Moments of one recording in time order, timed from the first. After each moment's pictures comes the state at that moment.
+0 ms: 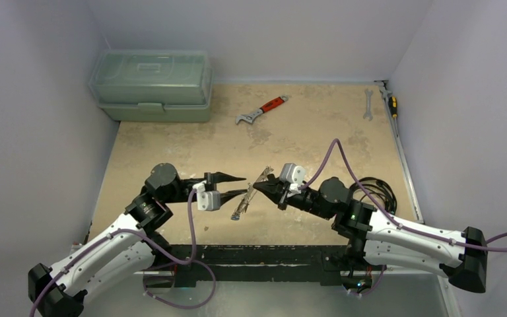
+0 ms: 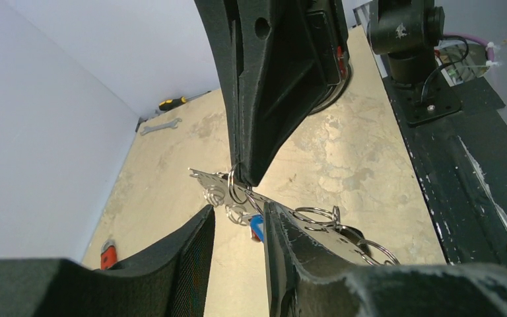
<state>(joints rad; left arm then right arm) -0.71 0.70 0.56 0.13 0.76 0.53 1.13 0.81 0.58 0.26 -0.01 -0.09</state>
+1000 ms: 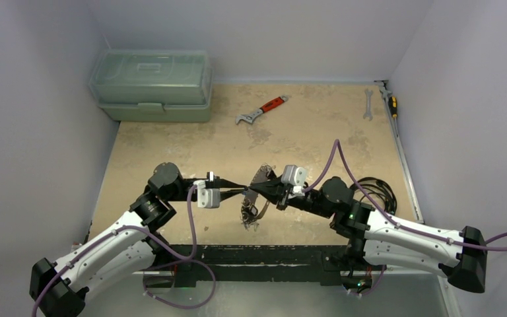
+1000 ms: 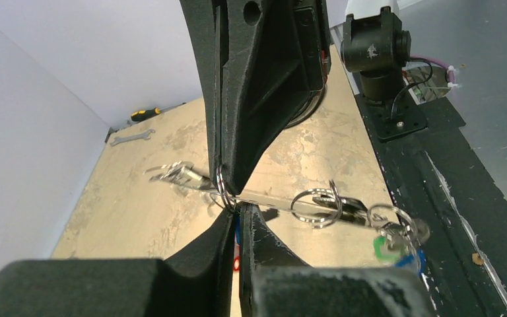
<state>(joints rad) -0.71 0.74 0.53 0.25 0.83 0.42 1.12 0.83 0.57 0.36 -0.12 -0.10</state>
